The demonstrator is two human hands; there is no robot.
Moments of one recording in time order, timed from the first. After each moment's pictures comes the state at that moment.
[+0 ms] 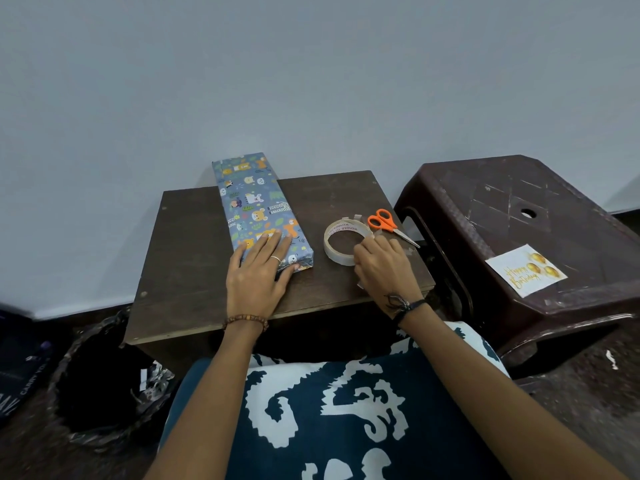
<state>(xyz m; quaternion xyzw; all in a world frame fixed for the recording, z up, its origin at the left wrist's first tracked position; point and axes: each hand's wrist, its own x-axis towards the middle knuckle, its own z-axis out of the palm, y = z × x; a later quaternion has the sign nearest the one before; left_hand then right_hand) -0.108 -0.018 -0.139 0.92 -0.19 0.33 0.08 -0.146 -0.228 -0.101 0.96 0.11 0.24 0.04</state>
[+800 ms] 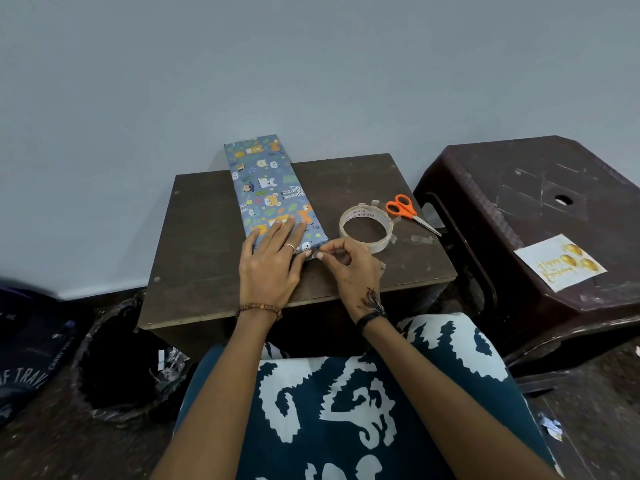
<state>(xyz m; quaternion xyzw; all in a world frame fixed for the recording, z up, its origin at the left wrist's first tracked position) -0.105 -0.018 -0.147 0.91 -0.19 0.35 0.08 -0.143 -0.157 -0.128 0.81 -0.07 0.18 -0.55</state>
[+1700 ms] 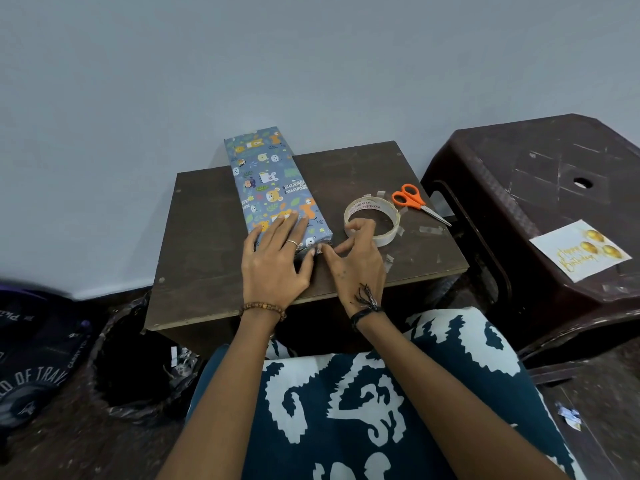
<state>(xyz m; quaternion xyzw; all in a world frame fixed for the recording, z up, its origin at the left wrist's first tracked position) -0.109 -0.018 -0.143 0.91 -0.20 0.36 0.09 -0.145 -0.145 -0.125 0.85 -0.13 0.21 -0.47</state>
